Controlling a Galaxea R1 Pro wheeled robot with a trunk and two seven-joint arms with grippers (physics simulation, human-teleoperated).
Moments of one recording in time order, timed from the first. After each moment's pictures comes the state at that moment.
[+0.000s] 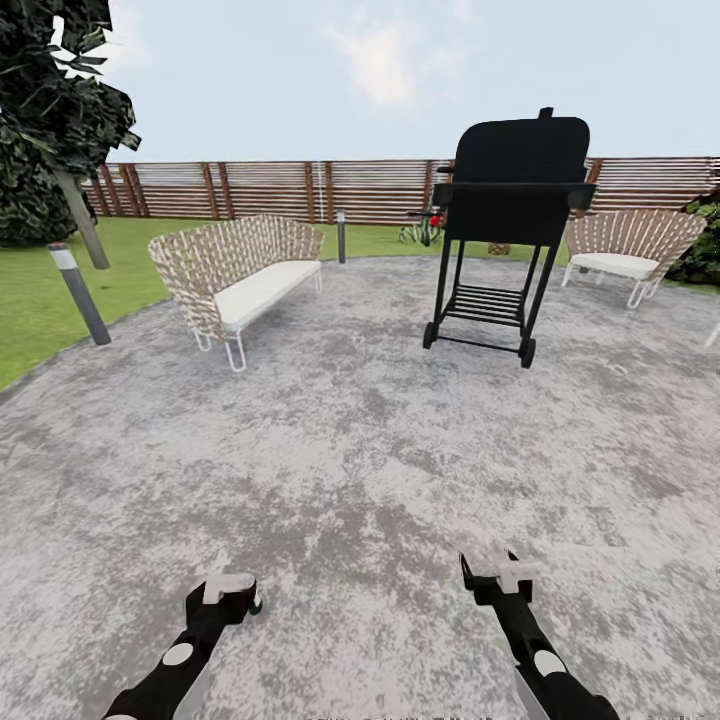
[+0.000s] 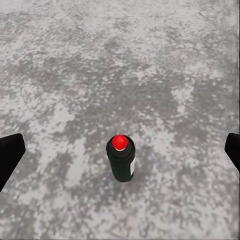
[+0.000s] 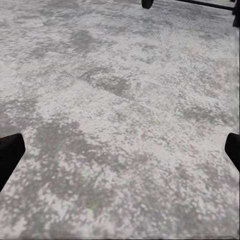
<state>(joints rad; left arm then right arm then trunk) -0.50 0.03 0.10 -0.36 -0.09 -0.29 0.01 -0.45 -0.05 0.01 -0.44 0.03 -0.53 0.00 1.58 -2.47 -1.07</state>
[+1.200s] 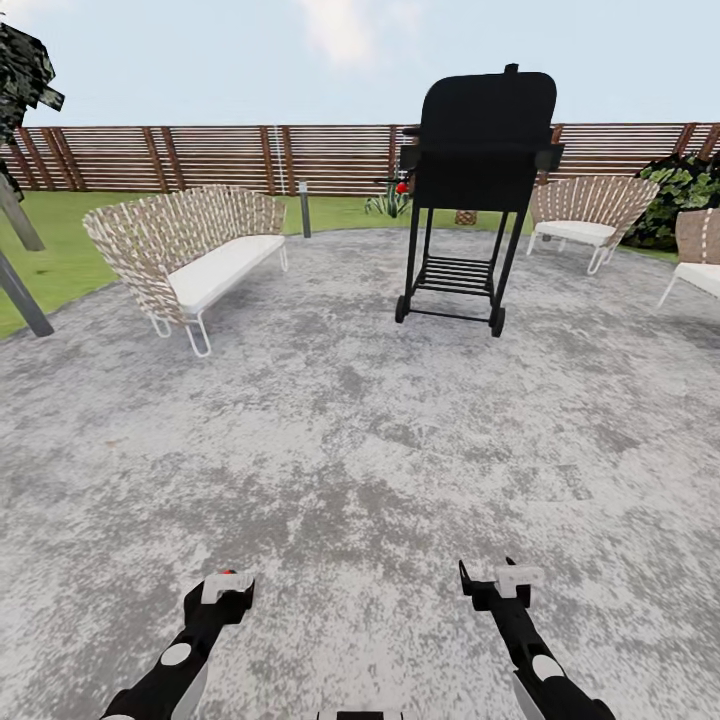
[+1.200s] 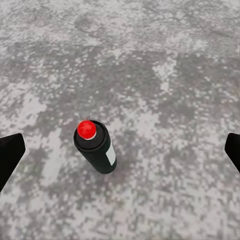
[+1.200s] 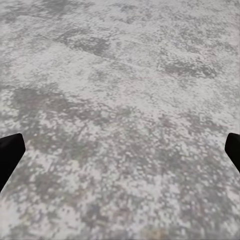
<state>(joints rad) -0.50 0.03 0.10 -0.36 -0.09 -0.29 0.01 -0.45 -0.04 0.01 -0.42 0.03 -0.53 0.00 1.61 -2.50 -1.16</state>
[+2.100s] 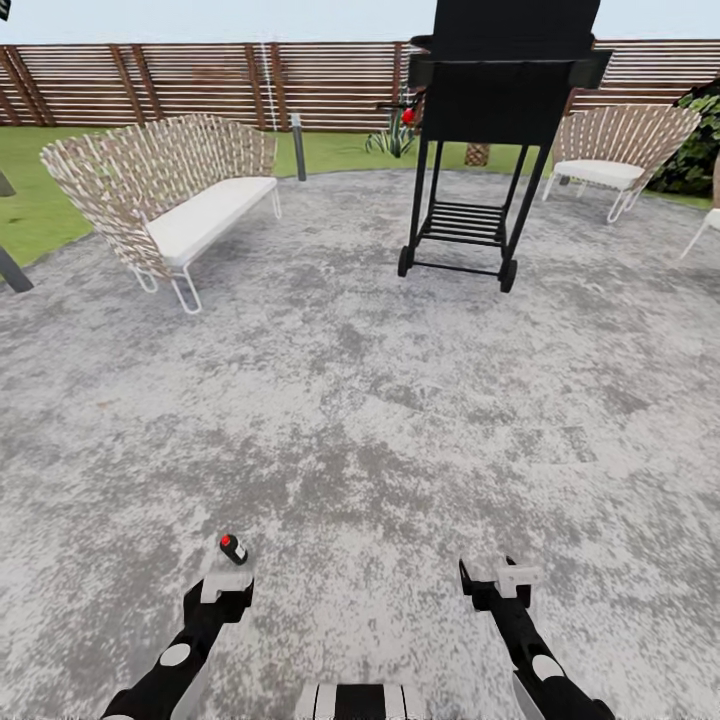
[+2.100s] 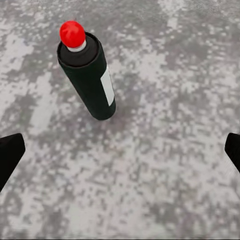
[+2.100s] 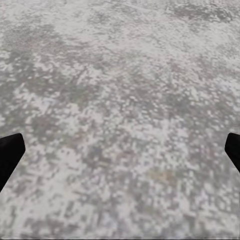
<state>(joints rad) -0.50 0.03 0.10 -0.36 -0.09 -0.31 0.01 -0.45 -0.04 0.01 -0.42 0.03 -0.53 0.00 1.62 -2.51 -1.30</state>
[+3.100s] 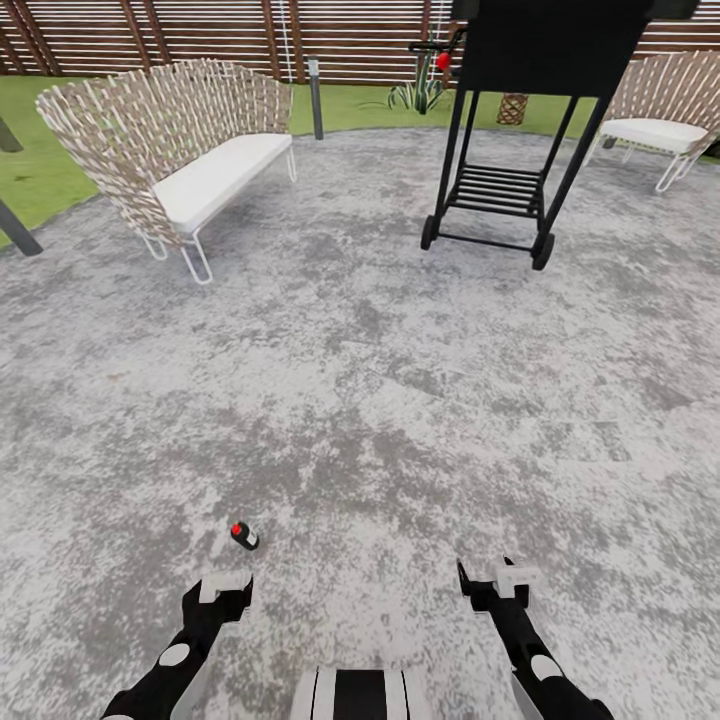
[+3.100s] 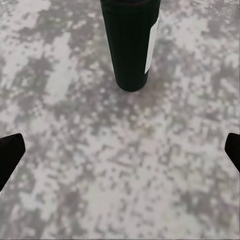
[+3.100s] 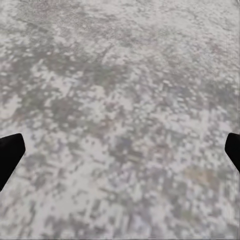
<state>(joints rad) -0.50 0.03 0.11 -0.36 -0.06 -0.31 0.02 -0.45 -0.04 0.01 -0.42 0.03 -0.53 0.00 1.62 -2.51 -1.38</state>
